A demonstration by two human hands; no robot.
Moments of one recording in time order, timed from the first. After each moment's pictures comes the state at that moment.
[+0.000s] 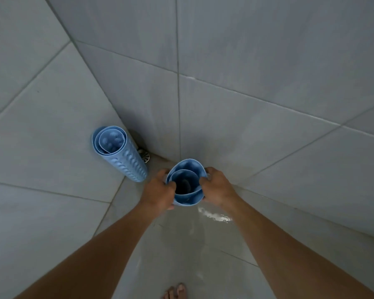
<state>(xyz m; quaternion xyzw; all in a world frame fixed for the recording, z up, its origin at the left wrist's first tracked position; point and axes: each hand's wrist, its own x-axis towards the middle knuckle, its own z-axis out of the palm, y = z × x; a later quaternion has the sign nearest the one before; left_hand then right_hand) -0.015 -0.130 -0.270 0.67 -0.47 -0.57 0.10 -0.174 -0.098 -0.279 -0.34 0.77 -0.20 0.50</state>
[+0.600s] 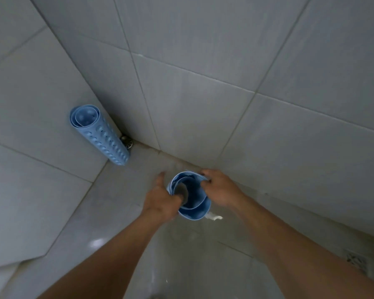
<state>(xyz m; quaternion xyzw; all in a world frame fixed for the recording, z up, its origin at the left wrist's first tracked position) -0.107 0.015 -0.244 0.71 -0.47 -0.52 0.02 -0.274 0.029 -0.238 -0.46 0.72 -0.15 0.50</state>
